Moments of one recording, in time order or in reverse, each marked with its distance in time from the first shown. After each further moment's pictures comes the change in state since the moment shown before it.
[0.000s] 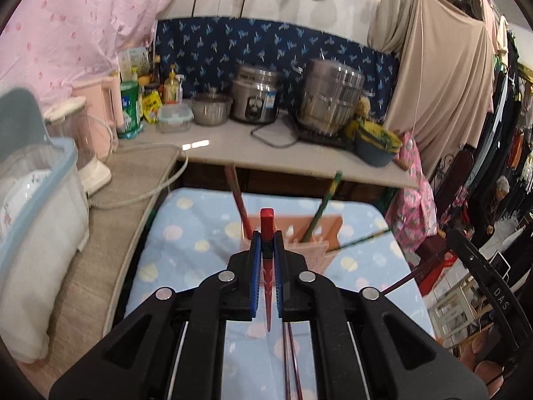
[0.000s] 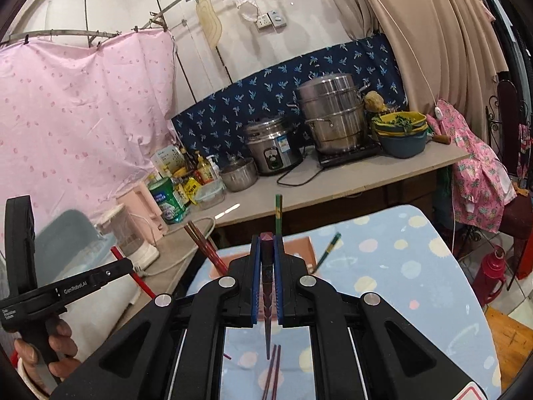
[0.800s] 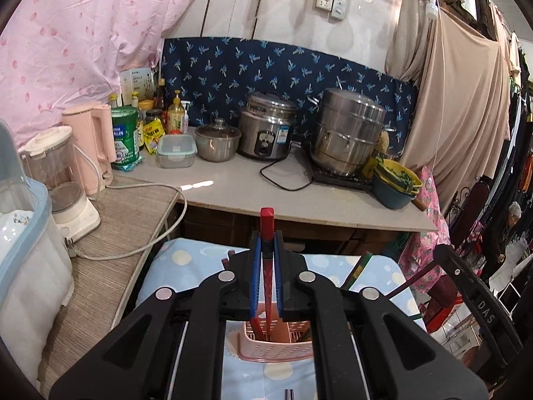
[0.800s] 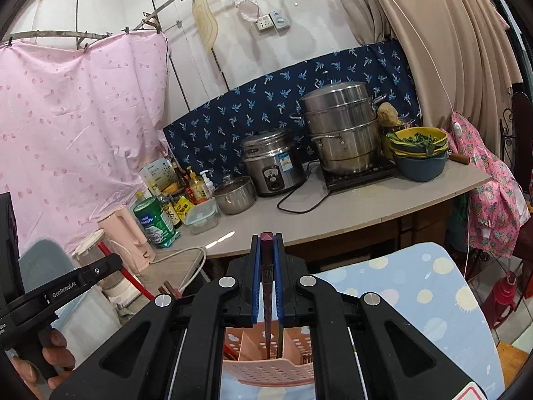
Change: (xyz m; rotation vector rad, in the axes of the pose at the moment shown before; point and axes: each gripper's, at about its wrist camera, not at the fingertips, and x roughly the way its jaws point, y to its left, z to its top) left arm 0.082 0.006 0.062 -0.038 -0.086 0.039; right arm 0.117 0.001 0.053 -0.006 -0.008 -0.014
